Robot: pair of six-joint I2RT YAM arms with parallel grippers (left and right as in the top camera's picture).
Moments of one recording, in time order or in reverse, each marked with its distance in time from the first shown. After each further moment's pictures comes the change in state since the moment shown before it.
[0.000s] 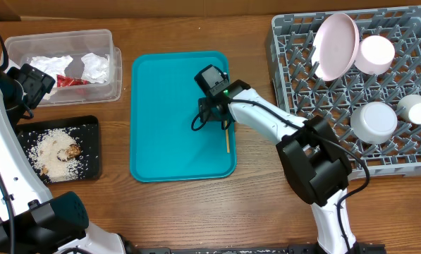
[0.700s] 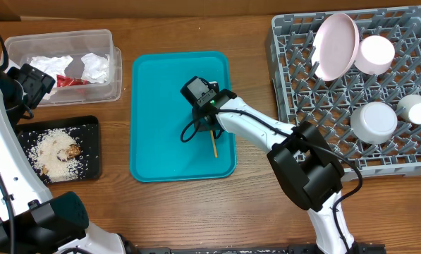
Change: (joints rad) left arm 0.000 0.000 0.000 0.000 0.000 0.000; right arm 0.085 0.005 0.000 -0.040 0.060 0.050
